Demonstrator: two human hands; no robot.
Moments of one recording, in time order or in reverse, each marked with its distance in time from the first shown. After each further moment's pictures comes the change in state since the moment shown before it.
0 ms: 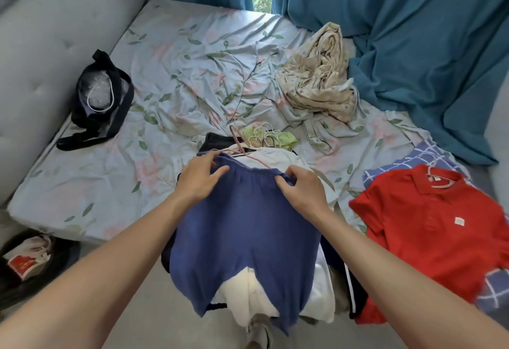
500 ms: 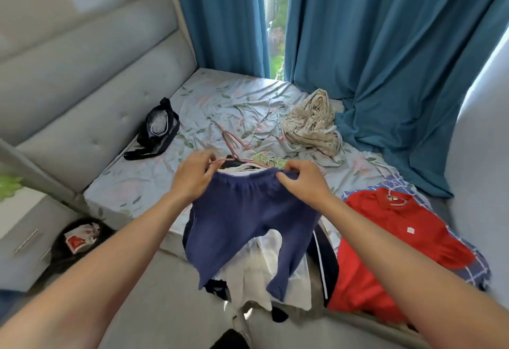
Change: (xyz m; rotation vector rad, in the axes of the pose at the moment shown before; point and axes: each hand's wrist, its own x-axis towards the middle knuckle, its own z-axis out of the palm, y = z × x) left_hand -0.257 0.132 -0.146 0.036 0.333 0.103; right_hand -0.205 -0.093 -0.195 0.068 -0.013 -0.405
